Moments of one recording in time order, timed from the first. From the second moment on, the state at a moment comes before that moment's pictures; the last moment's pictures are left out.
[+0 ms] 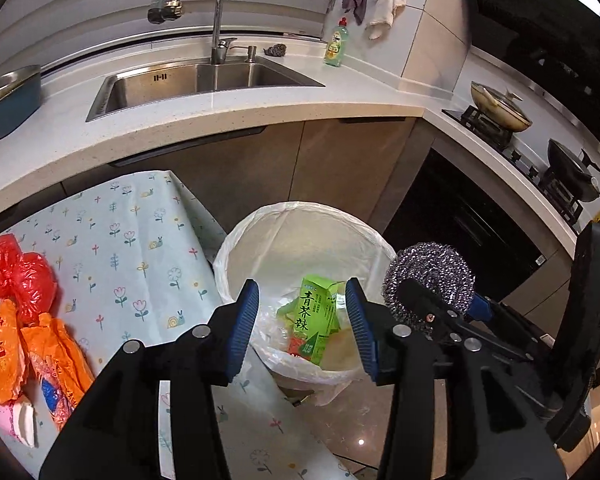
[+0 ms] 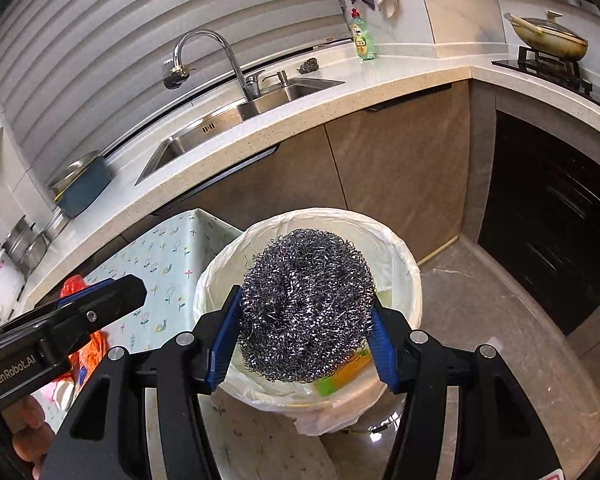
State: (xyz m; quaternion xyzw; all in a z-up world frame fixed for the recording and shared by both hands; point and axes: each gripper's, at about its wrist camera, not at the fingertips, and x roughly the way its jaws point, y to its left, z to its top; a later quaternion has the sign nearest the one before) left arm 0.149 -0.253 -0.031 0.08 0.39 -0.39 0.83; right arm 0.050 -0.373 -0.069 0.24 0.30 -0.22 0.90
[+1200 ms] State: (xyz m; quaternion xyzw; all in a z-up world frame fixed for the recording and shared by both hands) left arm 0.173 -0.071 -0.015 0.03 0.38 -0.20 0.90; right arm 0.101 -0.241 -0.033 0.19 0.31 -0.12 0.92
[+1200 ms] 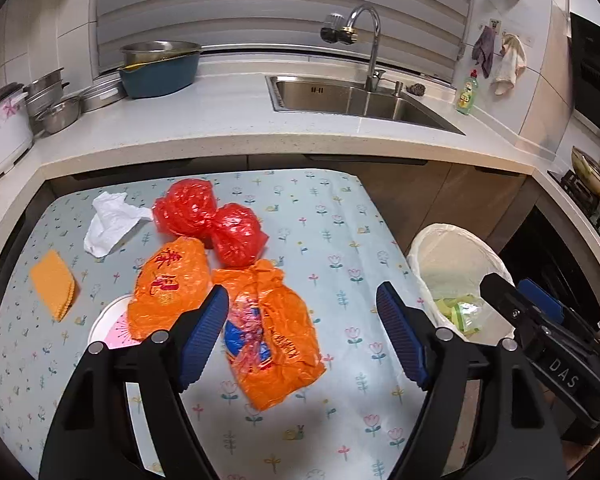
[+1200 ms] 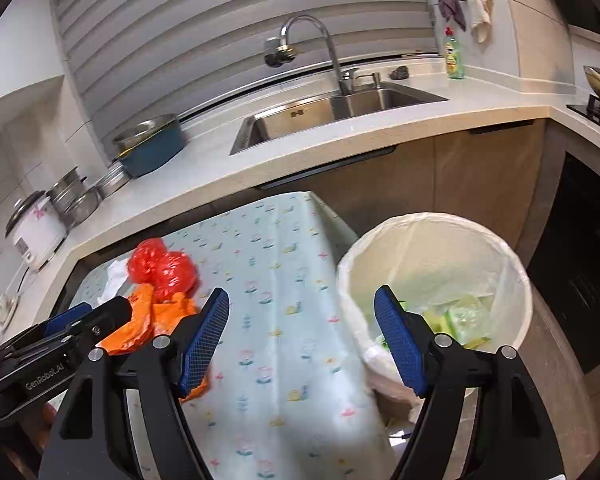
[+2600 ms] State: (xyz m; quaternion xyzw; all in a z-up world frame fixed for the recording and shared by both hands) left arm 0.288 0.013 -0.120 0.05 0.47 -0.14 0.87; right arm 0.194 -0.117 -0.139 0.15 0.42 -0.06 0.89
